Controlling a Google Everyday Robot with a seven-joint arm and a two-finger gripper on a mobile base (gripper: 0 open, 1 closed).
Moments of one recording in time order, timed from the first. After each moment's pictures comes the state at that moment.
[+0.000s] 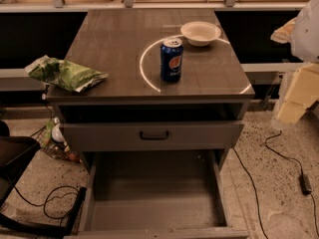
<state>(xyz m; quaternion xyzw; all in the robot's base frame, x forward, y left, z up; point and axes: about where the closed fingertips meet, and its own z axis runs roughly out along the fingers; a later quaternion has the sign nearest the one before) 0.438 -0.215 0.983 -0.60 0.78 -0.04 0.17</state>
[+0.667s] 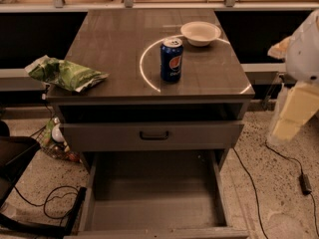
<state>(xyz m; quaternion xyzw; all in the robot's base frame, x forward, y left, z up) 0.429 -0.214 0.959 -0.60 0.78 -0.04 0.16</state>
